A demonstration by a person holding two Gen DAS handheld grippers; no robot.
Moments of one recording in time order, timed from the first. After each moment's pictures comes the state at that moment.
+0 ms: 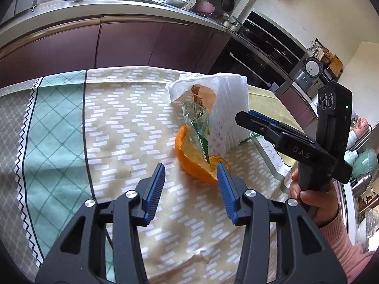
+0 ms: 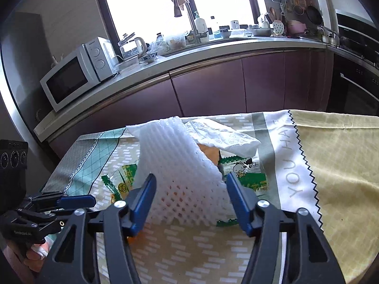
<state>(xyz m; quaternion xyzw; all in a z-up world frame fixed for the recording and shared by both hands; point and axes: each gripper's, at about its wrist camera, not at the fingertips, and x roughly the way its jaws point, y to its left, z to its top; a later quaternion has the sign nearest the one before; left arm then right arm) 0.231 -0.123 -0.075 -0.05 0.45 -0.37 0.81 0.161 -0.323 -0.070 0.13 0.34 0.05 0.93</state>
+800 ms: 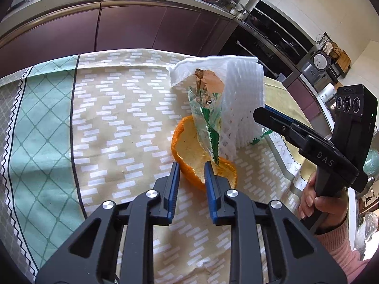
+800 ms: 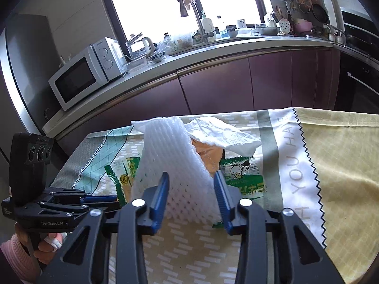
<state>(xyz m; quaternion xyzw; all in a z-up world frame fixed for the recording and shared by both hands) 0.248 -0.143 -0.097 -0.04 0.49 -0.35 0.80 0.154 -0.328 -0.072 0.14 0.35 0.08 0.92</state>
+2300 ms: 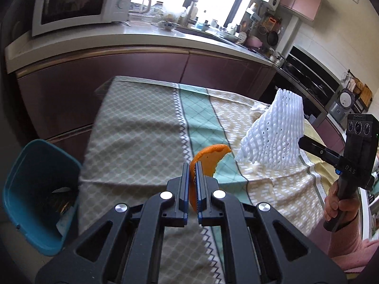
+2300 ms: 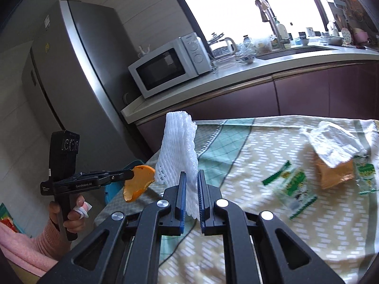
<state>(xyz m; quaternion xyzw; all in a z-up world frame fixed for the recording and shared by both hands) 0.133 0.129 -0.024 -0.08 0.39 -0.21 0.89 0.094 -0.168 -0.016 0.14 0.30 0.30 0.90</state>
